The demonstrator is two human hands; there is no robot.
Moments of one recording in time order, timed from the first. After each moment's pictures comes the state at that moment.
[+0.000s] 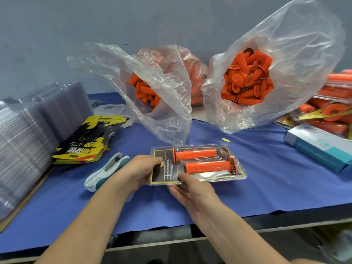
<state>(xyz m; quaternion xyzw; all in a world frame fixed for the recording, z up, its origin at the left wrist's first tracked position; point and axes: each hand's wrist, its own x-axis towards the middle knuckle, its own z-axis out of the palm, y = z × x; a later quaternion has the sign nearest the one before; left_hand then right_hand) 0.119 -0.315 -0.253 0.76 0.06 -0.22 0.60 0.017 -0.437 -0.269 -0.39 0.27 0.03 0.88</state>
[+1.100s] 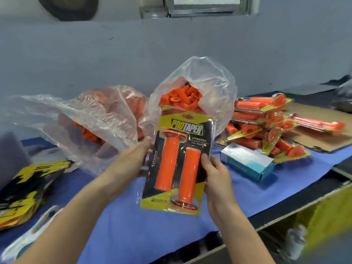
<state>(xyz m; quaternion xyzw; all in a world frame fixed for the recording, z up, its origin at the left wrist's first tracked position) 0.081 -0.443 -0.148 0.77 -0.20 -0.14 0.59 -0.016 -0.605 -0.216 -0.53 0.15 -0.29 0.78</state>
